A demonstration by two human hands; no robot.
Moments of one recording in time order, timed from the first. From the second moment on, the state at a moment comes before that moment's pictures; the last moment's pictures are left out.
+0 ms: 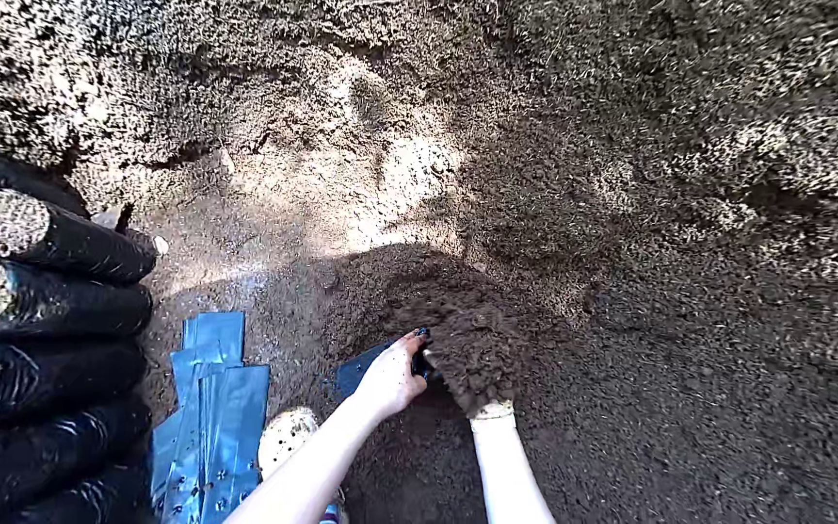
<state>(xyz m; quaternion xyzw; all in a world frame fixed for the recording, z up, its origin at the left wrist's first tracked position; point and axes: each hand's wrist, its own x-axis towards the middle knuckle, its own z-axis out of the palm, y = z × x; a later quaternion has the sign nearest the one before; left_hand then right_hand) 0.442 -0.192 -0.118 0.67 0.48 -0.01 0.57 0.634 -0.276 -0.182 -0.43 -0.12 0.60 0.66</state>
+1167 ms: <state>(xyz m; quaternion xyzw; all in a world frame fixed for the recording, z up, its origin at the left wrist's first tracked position) 0.435 -0.191 -0.085 0.74 0.48 -0.06 0.47 0.734 -0.304 -0.143 -0.84 -0.23 0.40 0.29</state>
